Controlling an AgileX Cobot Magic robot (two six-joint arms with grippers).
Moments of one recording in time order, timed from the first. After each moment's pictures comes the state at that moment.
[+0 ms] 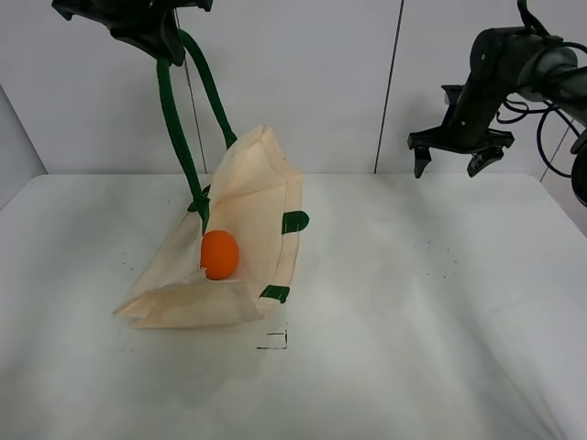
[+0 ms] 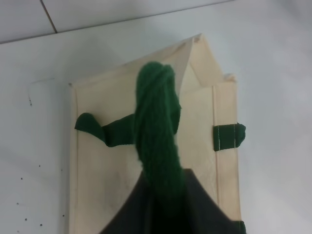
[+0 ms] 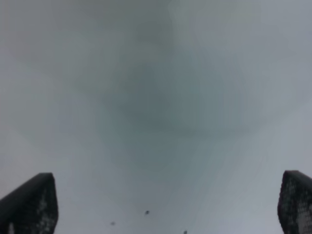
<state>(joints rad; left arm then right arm) -0.38 1.82 -2.09 0.05 1.19 -0.17 0.06 2.37 -2.26 0.00 1.21 0.03</state>
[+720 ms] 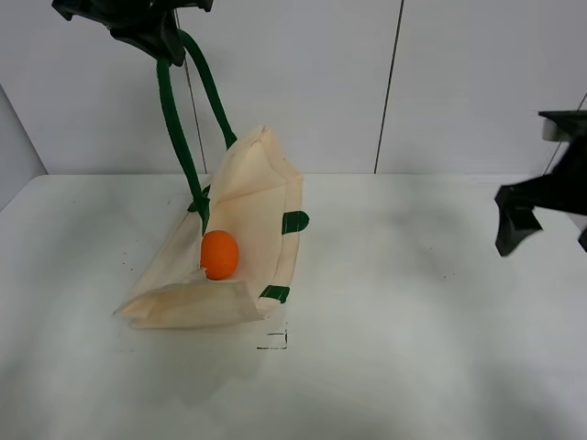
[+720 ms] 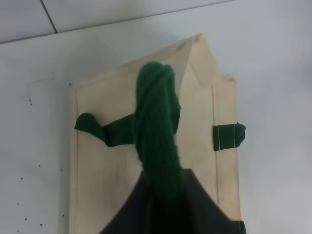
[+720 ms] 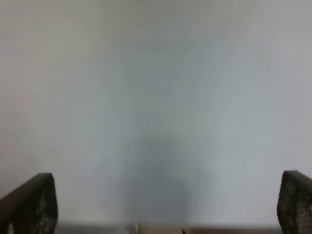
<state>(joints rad) -0.38 1.82 -2.09 0.05 1.19 -0.17 0.06 1.40 -1.11 0.00 1.21 0.02</state>
